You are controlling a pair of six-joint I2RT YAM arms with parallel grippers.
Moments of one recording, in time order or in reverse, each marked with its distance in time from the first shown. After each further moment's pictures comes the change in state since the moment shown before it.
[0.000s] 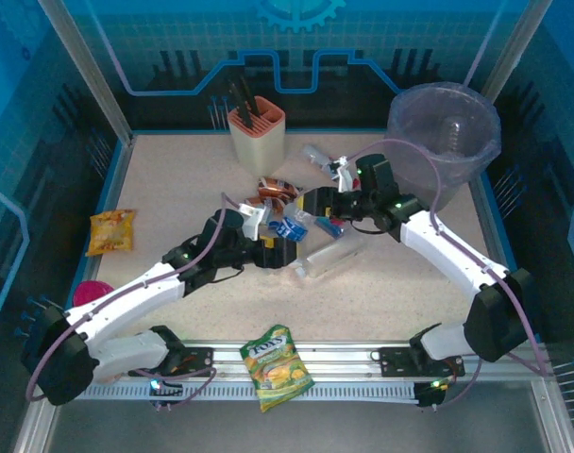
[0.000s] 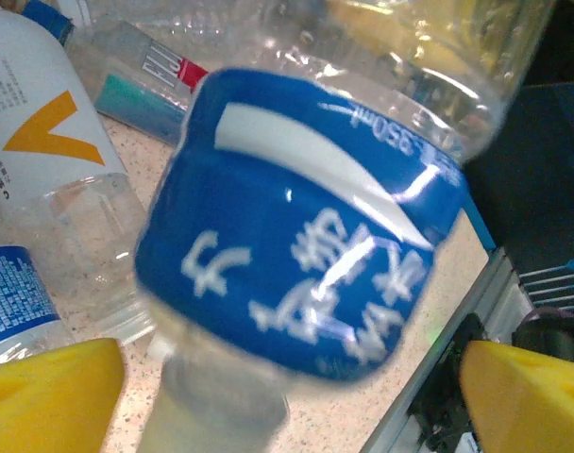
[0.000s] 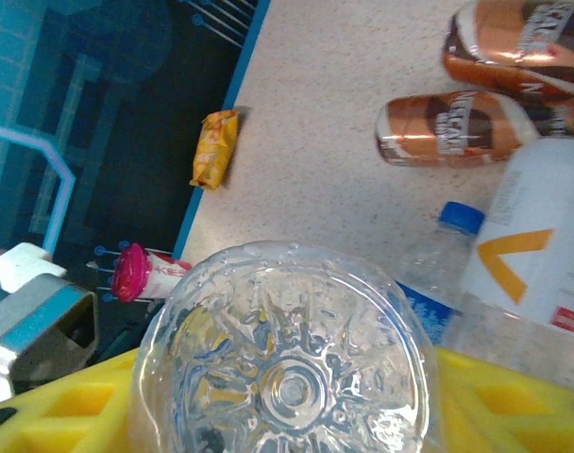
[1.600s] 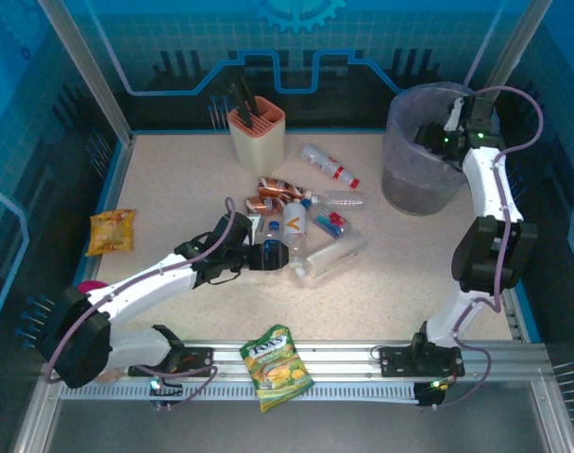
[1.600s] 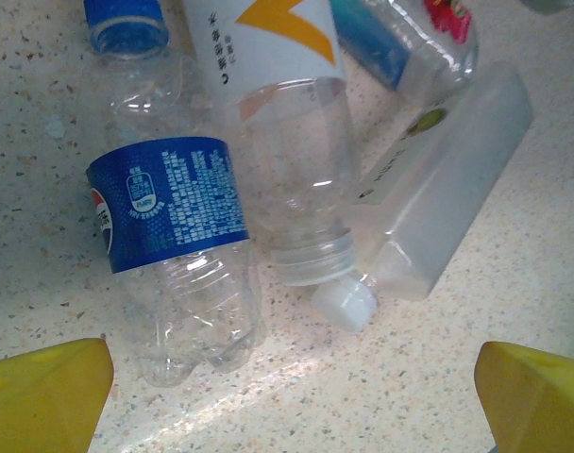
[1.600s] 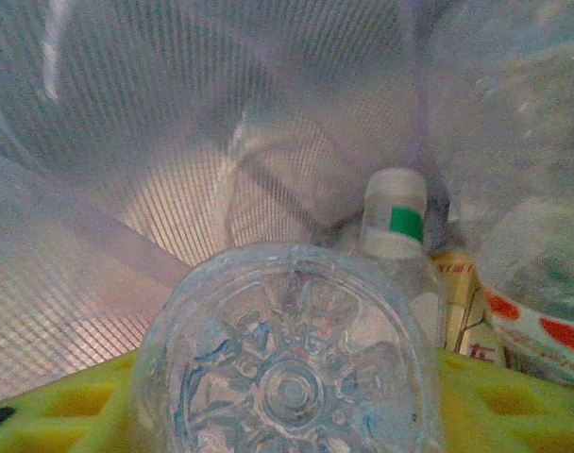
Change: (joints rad) left arm 0.043 0.143 -0.003 -0.169 -0.137 -0.027; right arm -0.644 0.448 0.608 -0.327 0.378 -0.352
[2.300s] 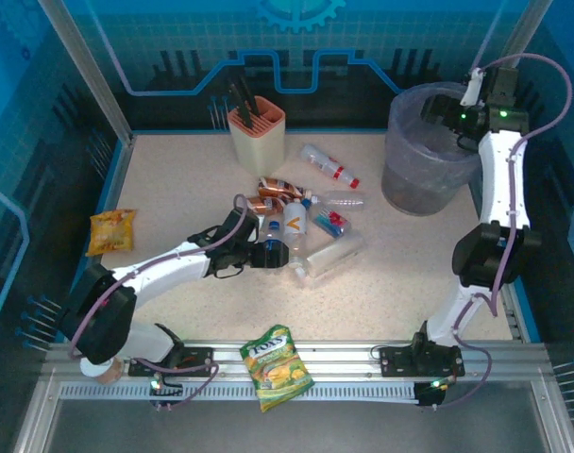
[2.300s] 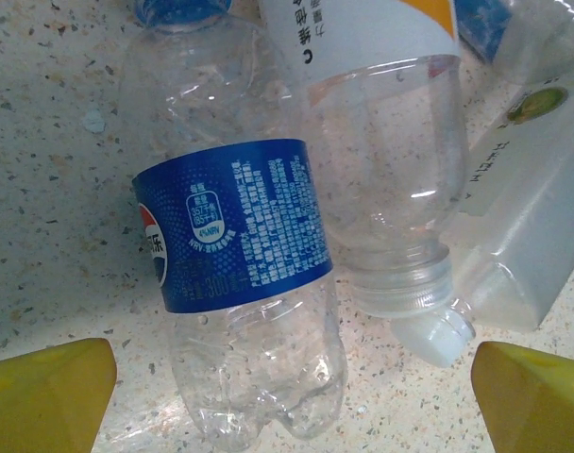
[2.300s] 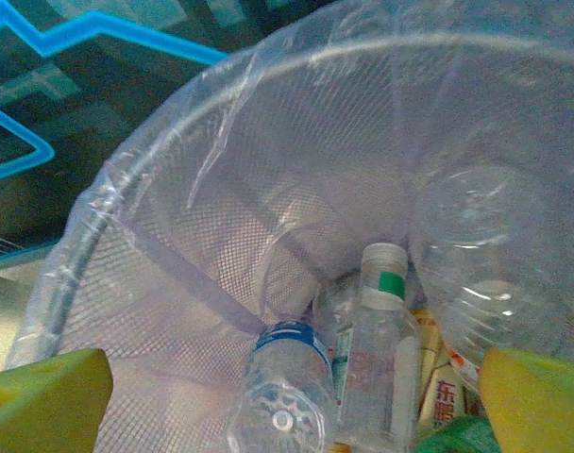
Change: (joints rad) left arm 0.039 0.161 0.043 -0.003 0.000 0.058; right arm -0.032 0.011 0.347 -0.238 -0.009 -0.071
